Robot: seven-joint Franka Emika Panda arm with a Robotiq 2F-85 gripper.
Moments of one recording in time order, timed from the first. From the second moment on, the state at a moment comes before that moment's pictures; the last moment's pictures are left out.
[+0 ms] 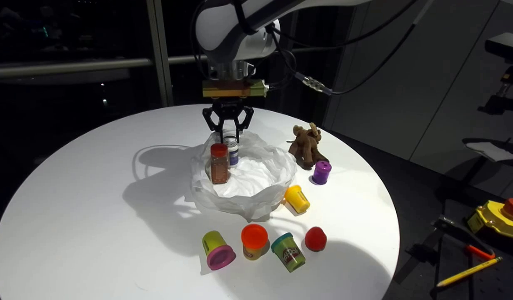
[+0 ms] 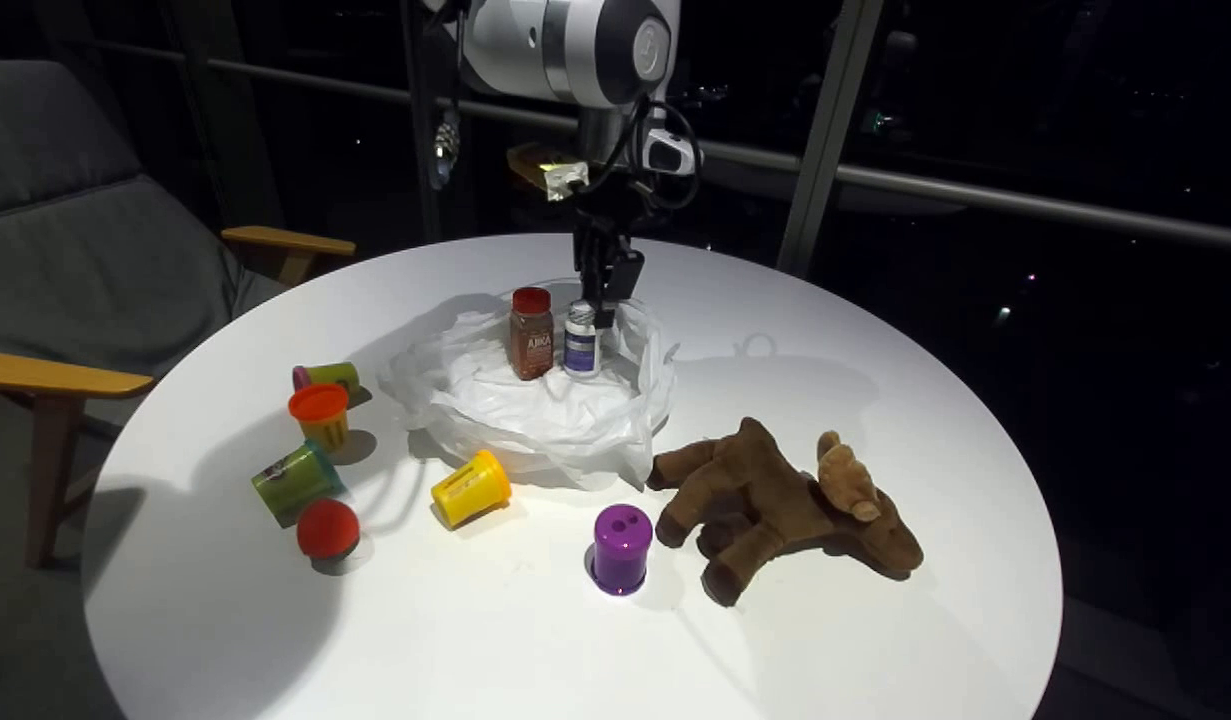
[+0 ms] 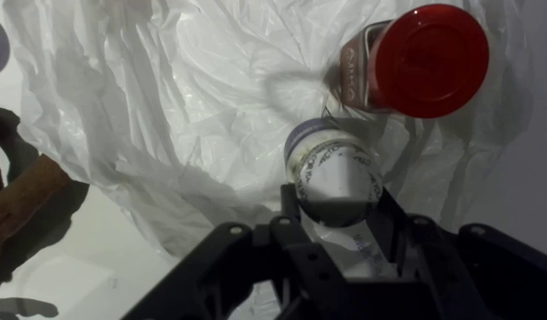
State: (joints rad) arm 0.11 1.02 -0.08 -1.07 0.06 1.99 0.70
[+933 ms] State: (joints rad) arm 0.18 0.84 -0.12 -1.10 -0.11 1.95 0.61
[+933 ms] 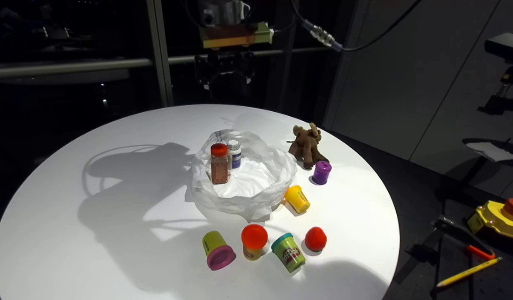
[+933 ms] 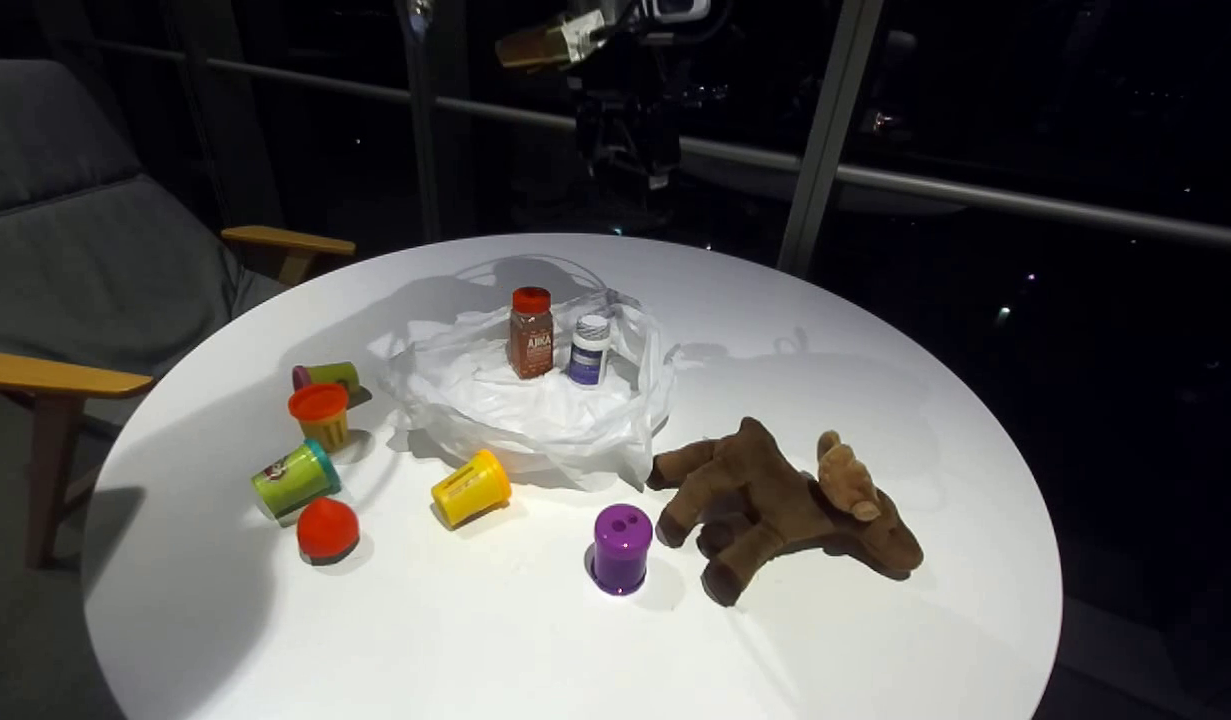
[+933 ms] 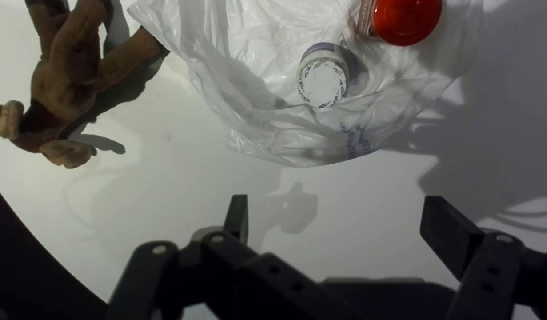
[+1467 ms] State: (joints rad) arm 0.22 0.57 0.04 -1.50 -0.09 1.89 0.42
